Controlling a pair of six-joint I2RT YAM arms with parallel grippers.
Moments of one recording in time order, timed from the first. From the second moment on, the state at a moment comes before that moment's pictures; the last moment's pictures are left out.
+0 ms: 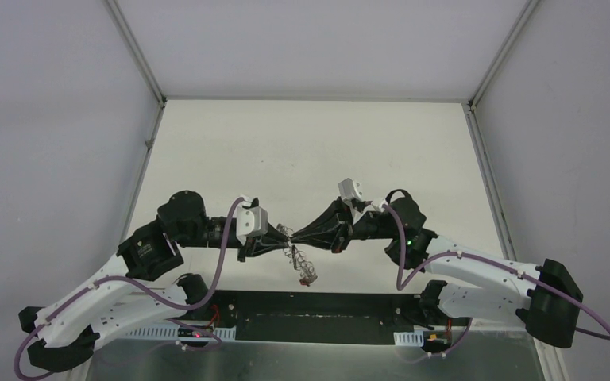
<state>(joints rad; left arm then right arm) -0.94 0.63 0.90 -0.49 0.56 0.21 1.04 1.03 0.62 0.71 -0.68 0.32</state>
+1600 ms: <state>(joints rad) -0.88 0.82 0.82 -0.60 -0.09 -0.57 1.04 0.65 0.51 0.14 -0.02 0.24</state>
